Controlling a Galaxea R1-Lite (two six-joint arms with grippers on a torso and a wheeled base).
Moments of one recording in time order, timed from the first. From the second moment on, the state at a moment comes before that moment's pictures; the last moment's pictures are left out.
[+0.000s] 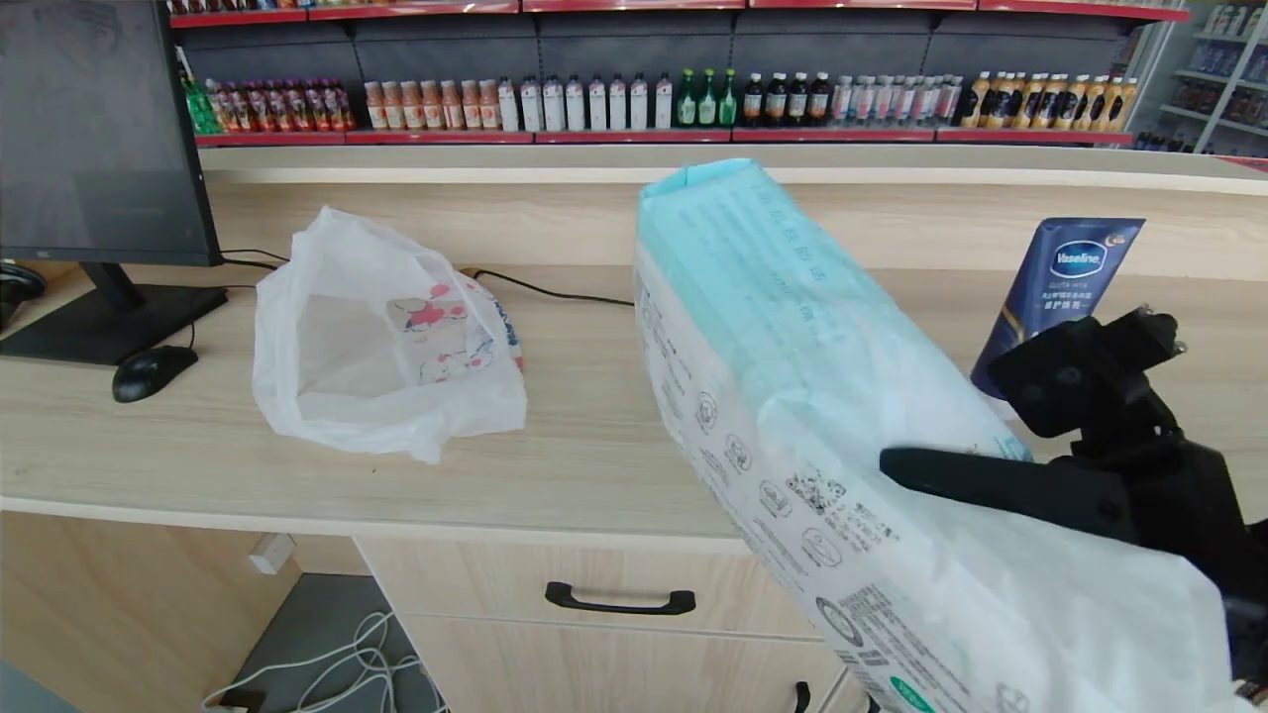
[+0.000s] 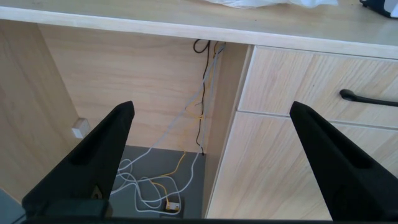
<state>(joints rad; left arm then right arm) 0.00 0.00 0.00 0.00 0.00 0.00 0.66 1.52 -0.35 -1.57 0.74 1.26</state>
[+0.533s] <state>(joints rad) 0.00 0.00 0.00 0.00 0.00 0.00 0.63 1.66 -0.47 -1.57 0.56 0.49</state>
